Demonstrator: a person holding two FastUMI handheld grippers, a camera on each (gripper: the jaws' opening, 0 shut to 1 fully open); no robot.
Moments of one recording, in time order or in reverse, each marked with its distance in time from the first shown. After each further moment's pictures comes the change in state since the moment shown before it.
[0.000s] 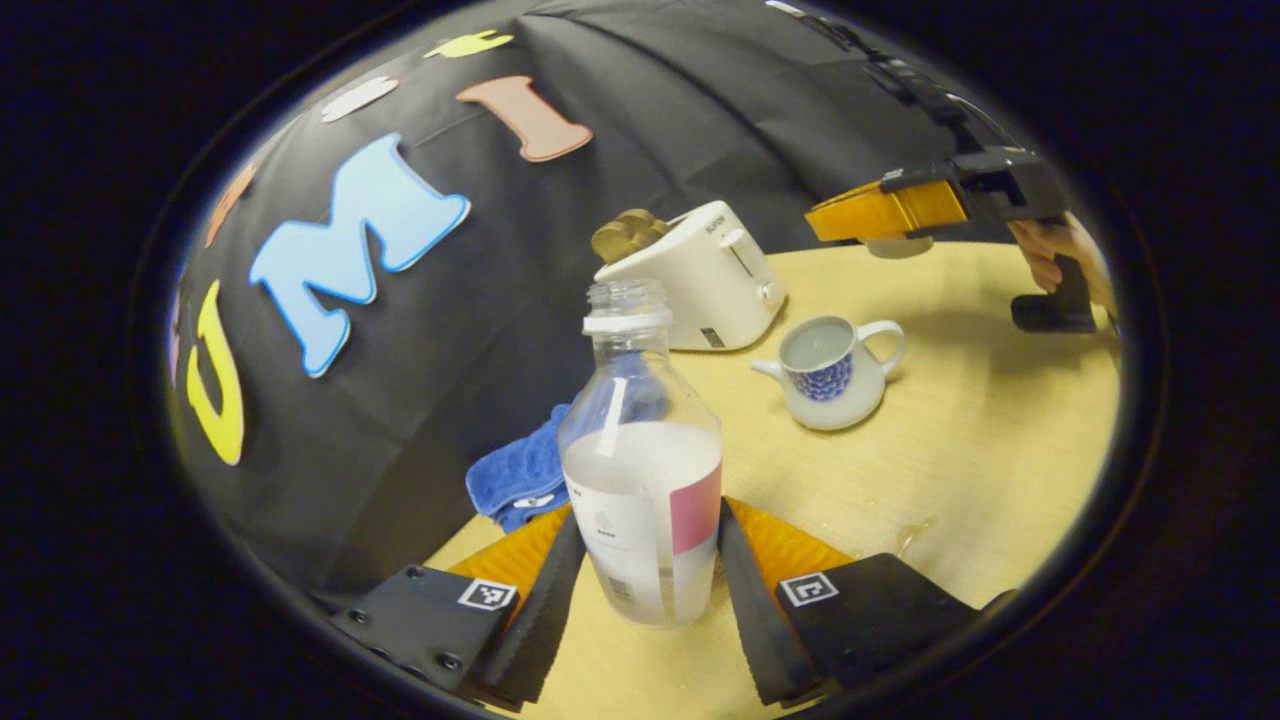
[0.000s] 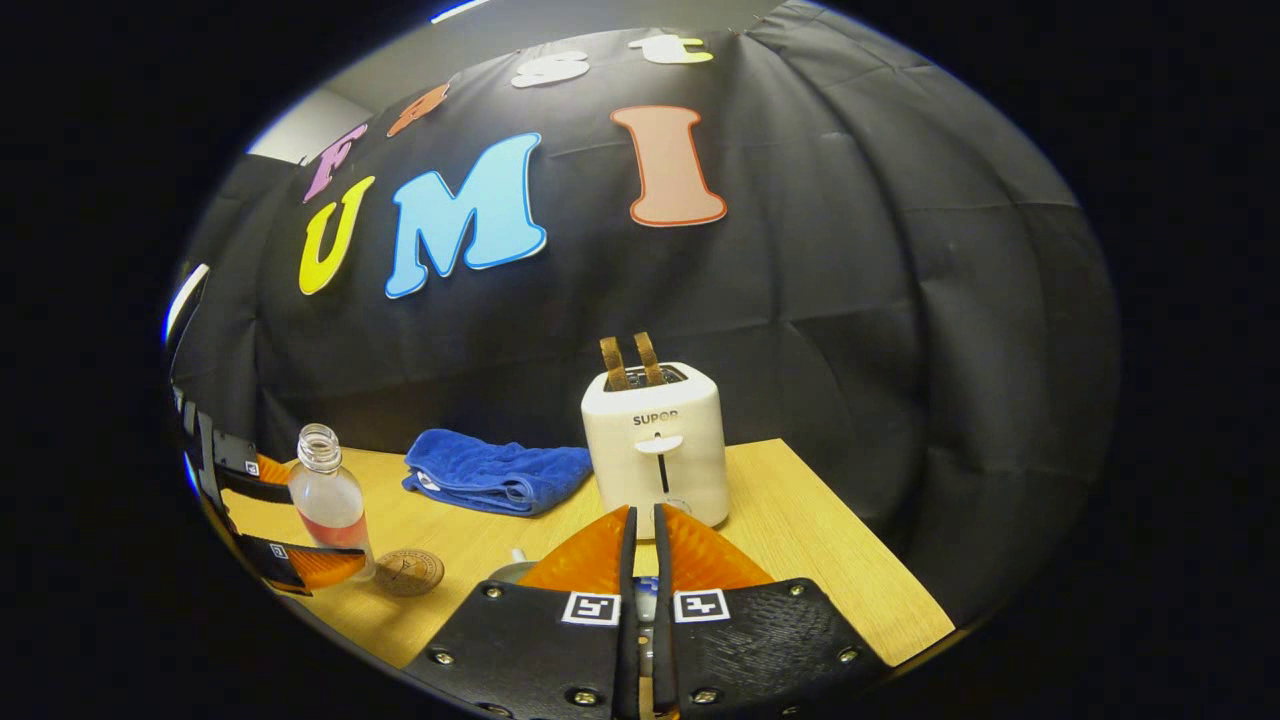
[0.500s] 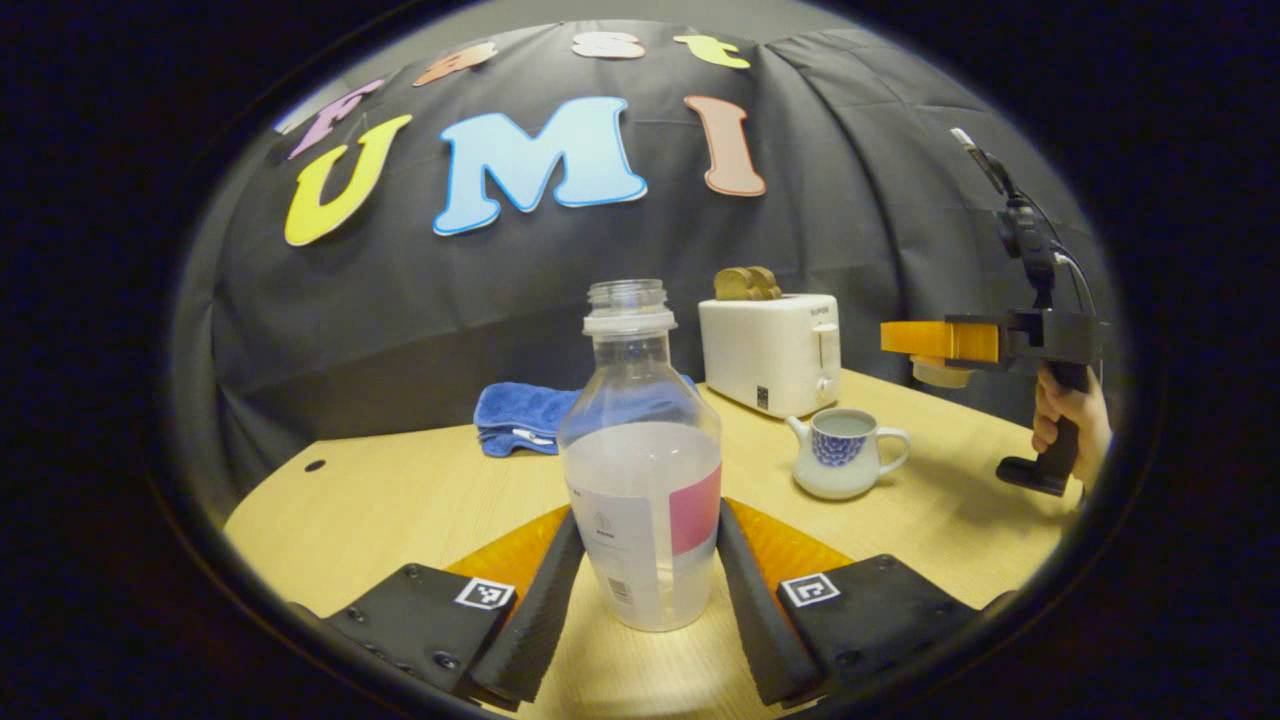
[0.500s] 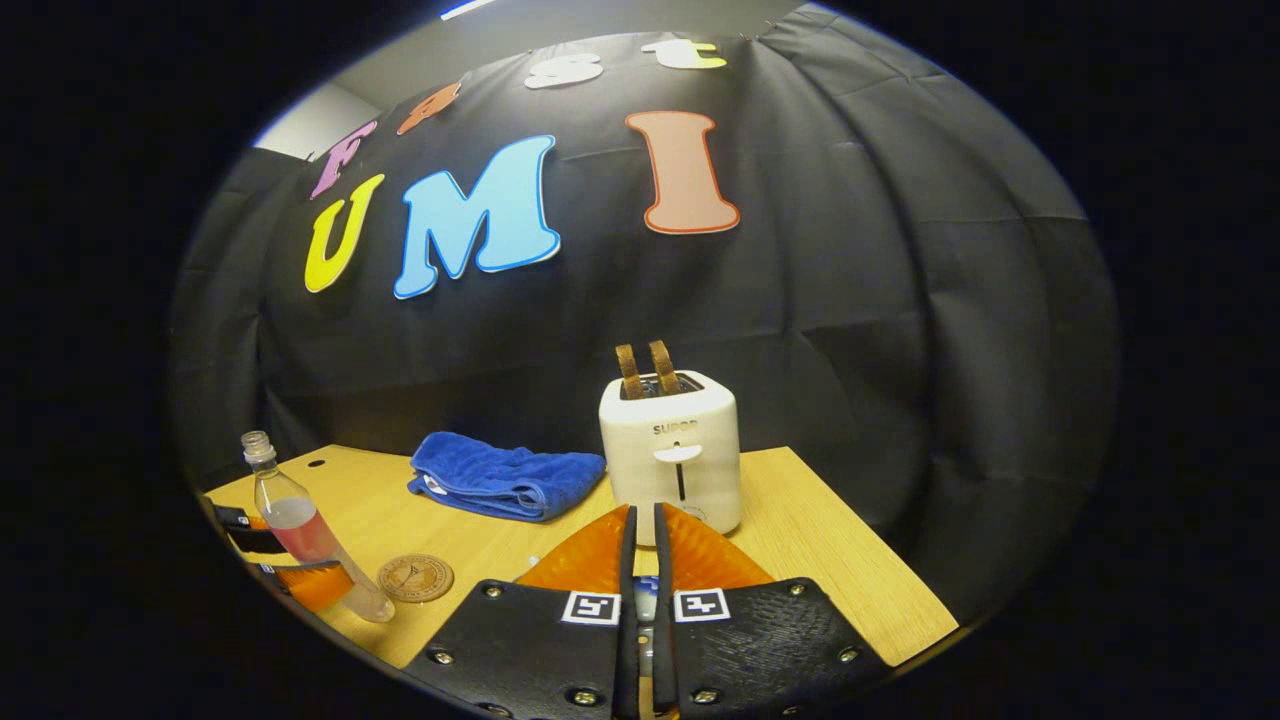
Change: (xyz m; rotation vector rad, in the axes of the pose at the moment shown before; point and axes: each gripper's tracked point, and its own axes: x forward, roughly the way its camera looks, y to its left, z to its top) left arm -0.036 -0.015 -0.033 -0.635 -0.151 0.099; right arm -0.003 0.015 0.007 -0.017 -0.018 0.007
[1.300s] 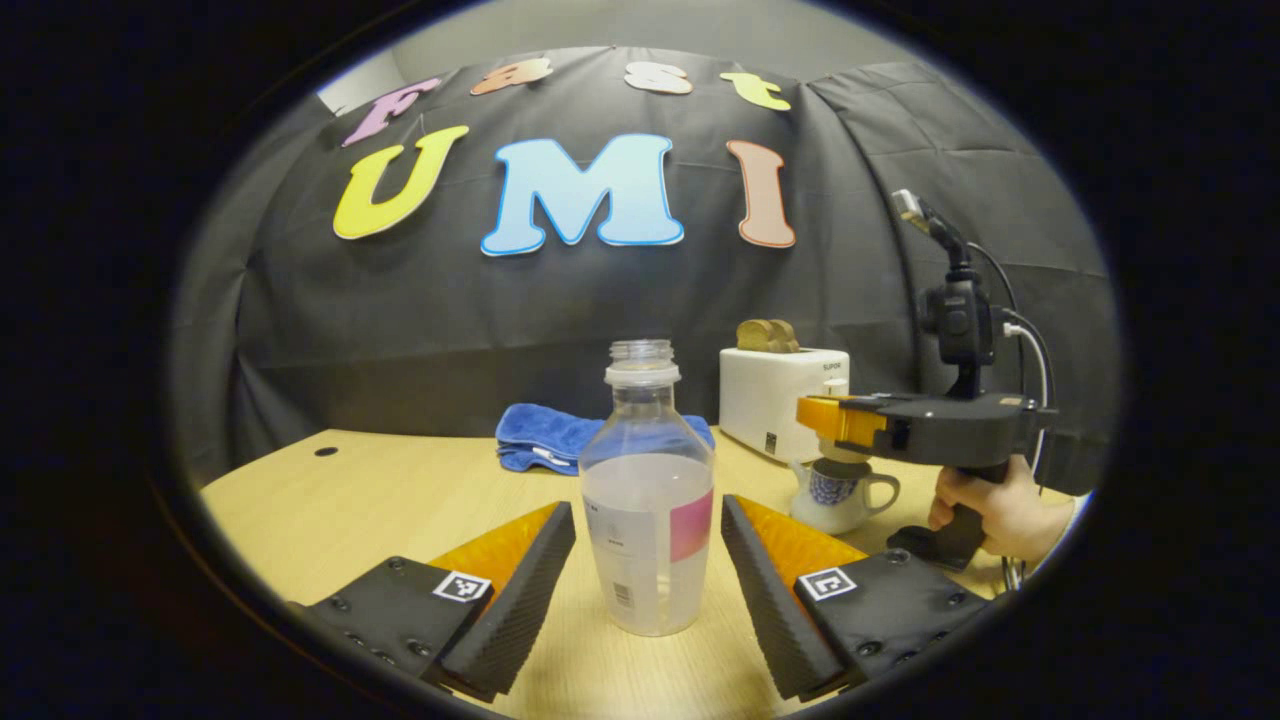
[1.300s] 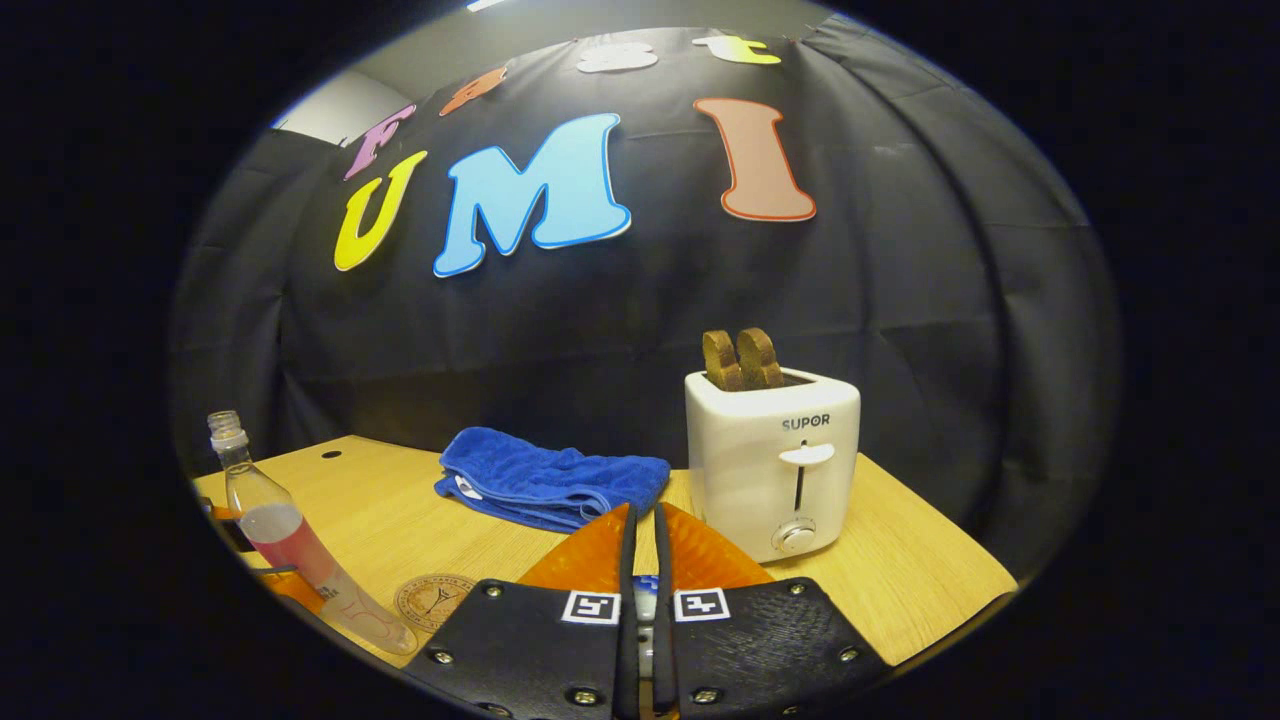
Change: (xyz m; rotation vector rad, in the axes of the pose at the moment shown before) left arm -0.031 0.012 0.013 -0.159 -0.163 0.076; right arm 0.046 0.080 -0.003 -0.054 -0.036 0.094
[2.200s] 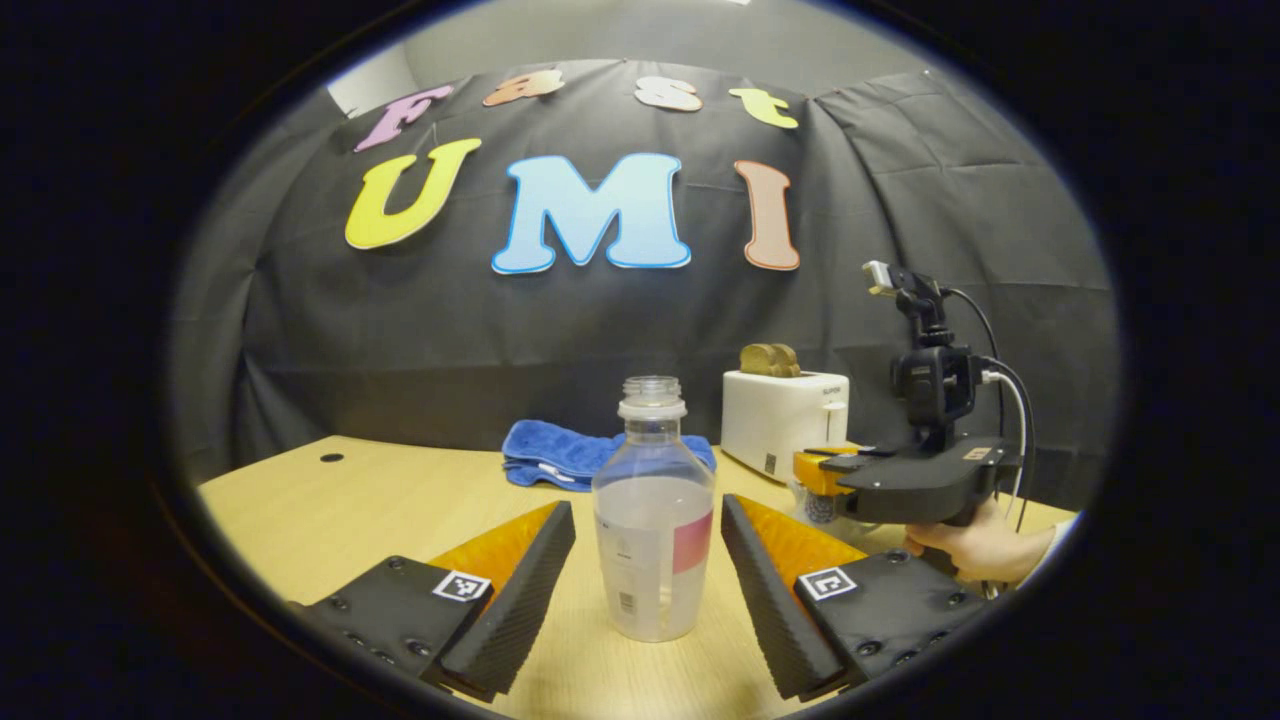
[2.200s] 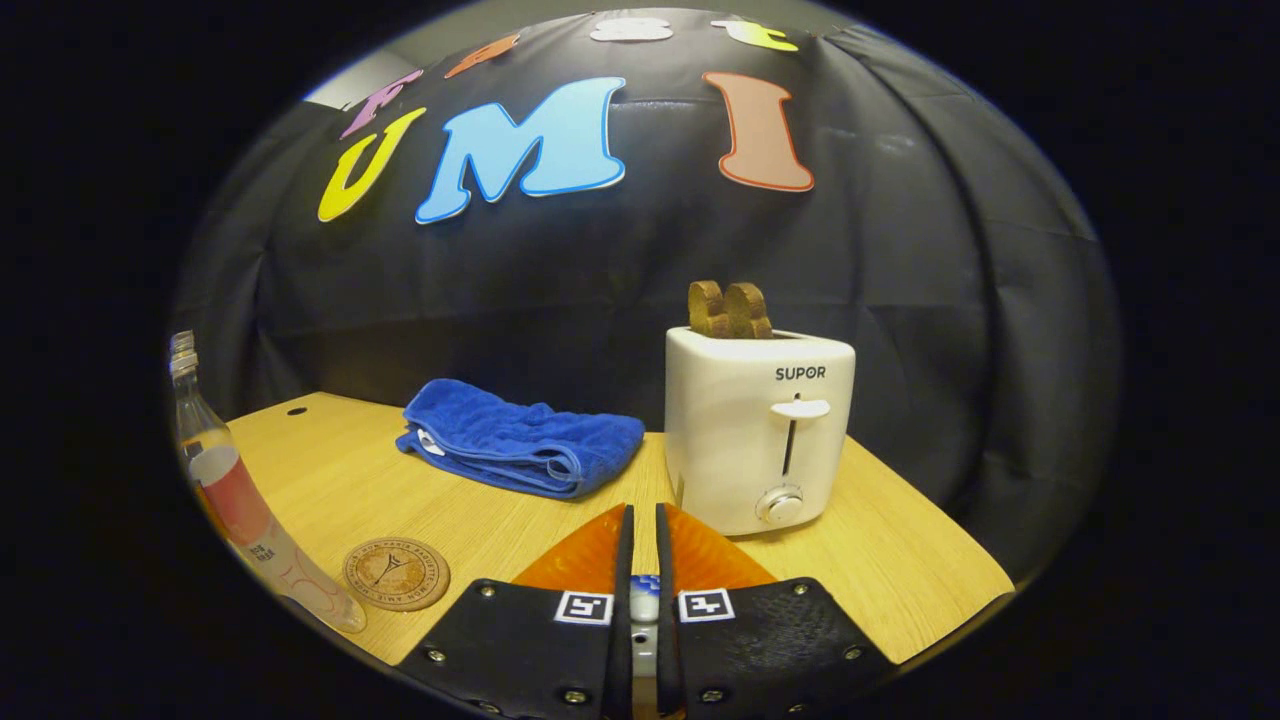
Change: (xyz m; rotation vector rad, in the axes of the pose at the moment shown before) left arm -0.013 0.005 0.019 -0.020 -0.060 0.024; right arm 0.013 -0.010 -0.046 -0.038 0.118 -0.066
